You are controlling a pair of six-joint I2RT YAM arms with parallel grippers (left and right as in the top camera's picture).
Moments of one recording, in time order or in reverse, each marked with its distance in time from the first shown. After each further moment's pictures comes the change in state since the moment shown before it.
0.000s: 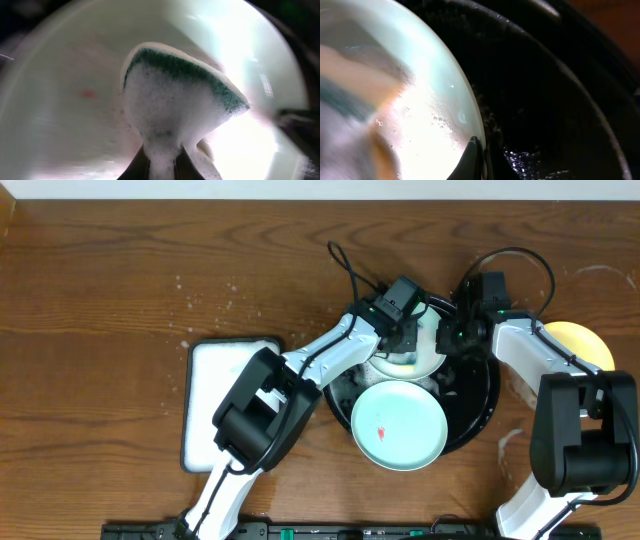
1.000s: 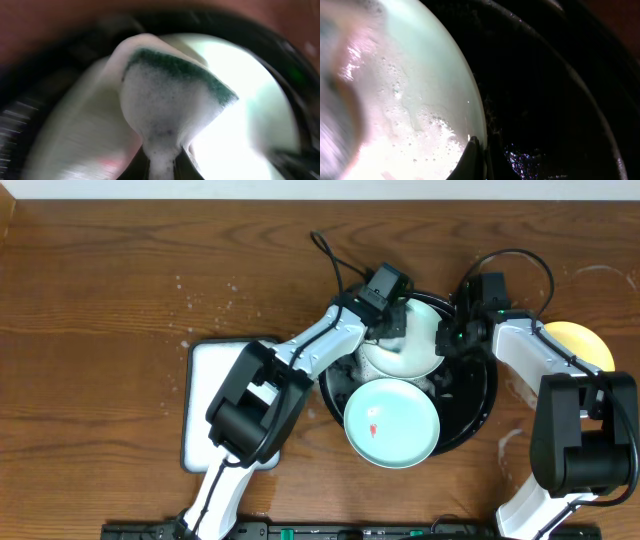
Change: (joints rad) left arm 0.053 0.008 -0.008 0.095 0.129 -0.050; right arm 0.003 -0.002 0.001 -0.020 -0.006 -0.002
